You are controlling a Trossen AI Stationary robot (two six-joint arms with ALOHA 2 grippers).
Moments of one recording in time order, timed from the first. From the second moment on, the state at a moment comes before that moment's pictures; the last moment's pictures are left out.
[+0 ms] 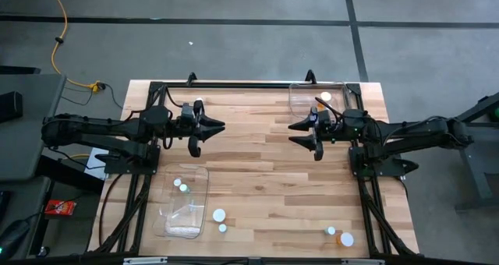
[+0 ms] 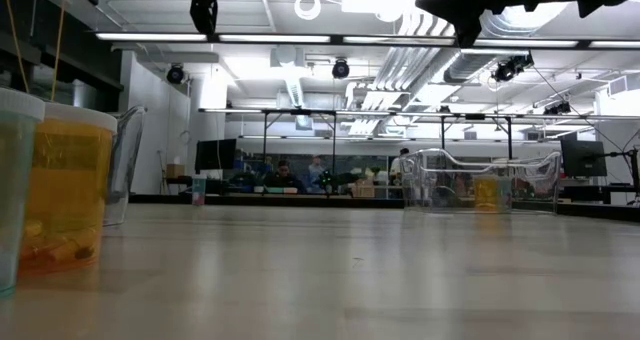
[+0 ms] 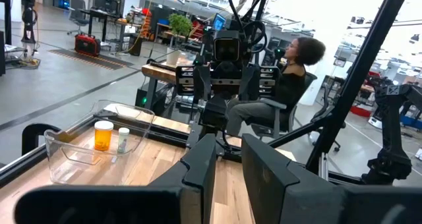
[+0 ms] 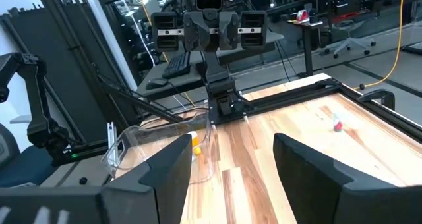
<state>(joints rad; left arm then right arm) 0.19 0.91 0.56 0.39 0.01 -0.25 -0.06 0.86 0.55 0.27 -0.06 0.25</state>
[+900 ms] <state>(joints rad) -0.08 1.25 1.18 -0.56 -0.02 -0.01 -0.06 0.86 0.55 0.27 -0.06 0.29</state>
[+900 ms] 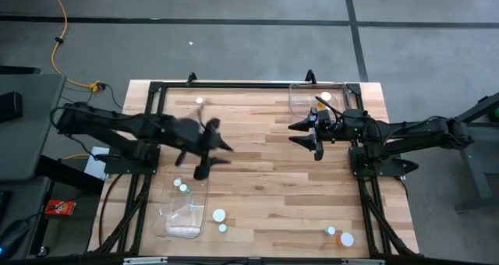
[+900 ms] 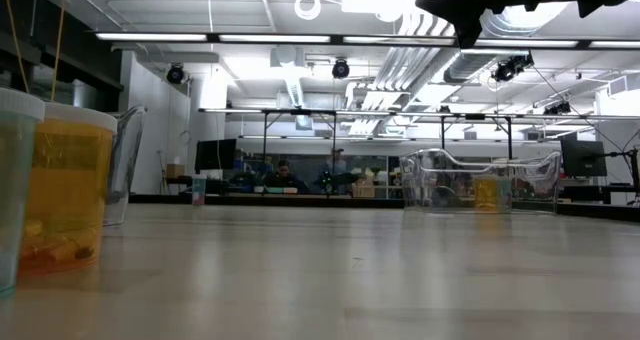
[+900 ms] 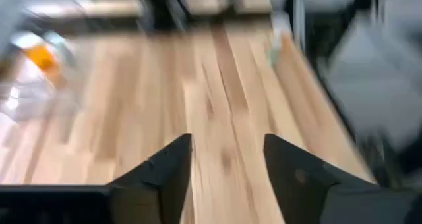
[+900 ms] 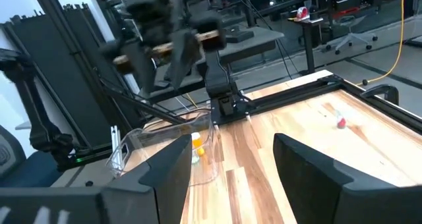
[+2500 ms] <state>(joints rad) -0.39 1.86 1.48 -0.97 0.12 -0.02 -0.06 0.86 0.55 0.26 -0.06 0.29</state>
